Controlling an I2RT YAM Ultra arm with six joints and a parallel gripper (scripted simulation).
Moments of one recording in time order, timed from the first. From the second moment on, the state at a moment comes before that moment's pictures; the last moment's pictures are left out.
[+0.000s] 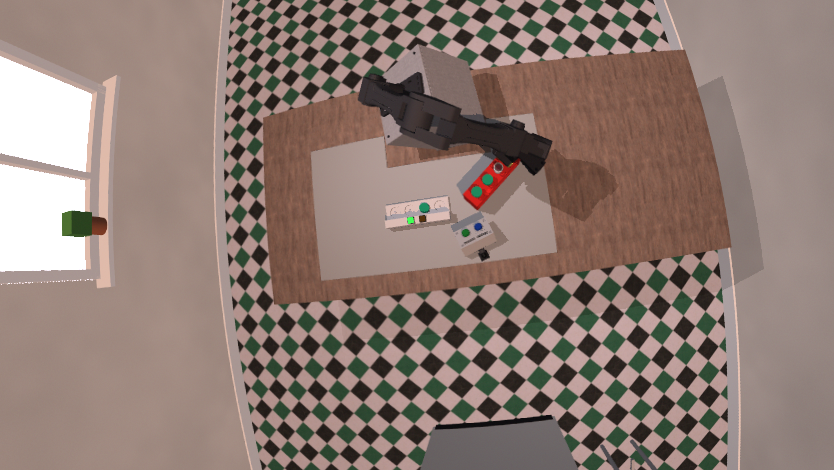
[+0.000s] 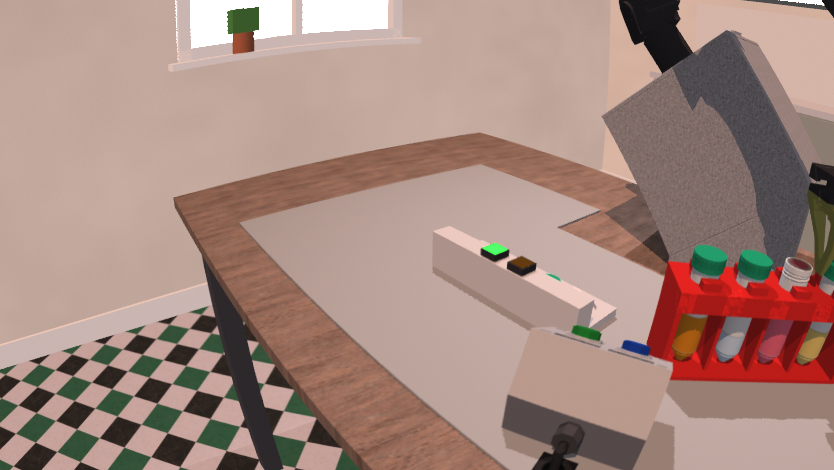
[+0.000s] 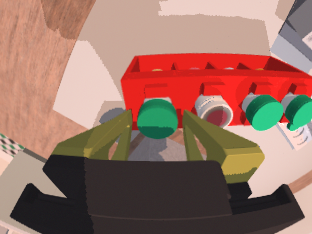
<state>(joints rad) 0.94 3.01 1.54 -0.65 0.45 0.39</state>
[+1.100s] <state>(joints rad) 0.94 3.01 1.54 -0.66 0.45 -0.35</state>
